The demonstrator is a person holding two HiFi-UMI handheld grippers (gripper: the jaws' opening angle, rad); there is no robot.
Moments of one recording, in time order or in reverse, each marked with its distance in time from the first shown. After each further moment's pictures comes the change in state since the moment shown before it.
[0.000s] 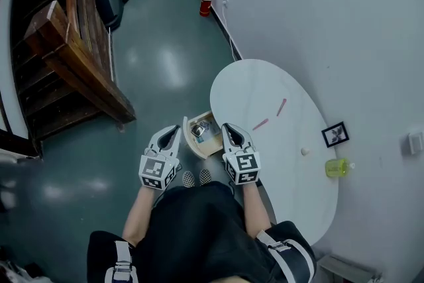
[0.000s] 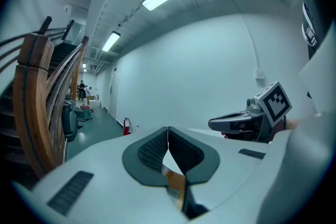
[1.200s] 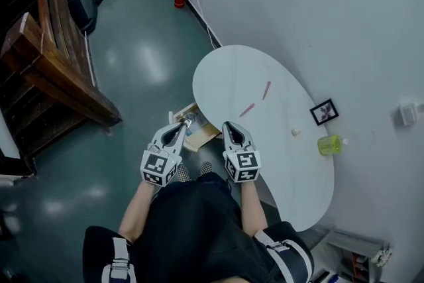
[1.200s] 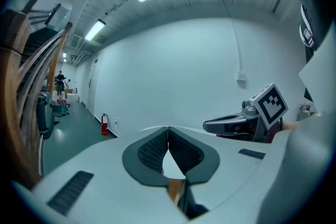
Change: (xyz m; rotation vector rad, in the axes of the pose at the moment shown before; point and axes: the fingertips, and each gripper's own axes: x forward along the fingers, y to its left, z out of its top) left arm 0.031 -0.050 -0.015 0.000 0.029 -0.223; right arm -0.039 -0.033 -0.030 0.078 0.032 -0.183
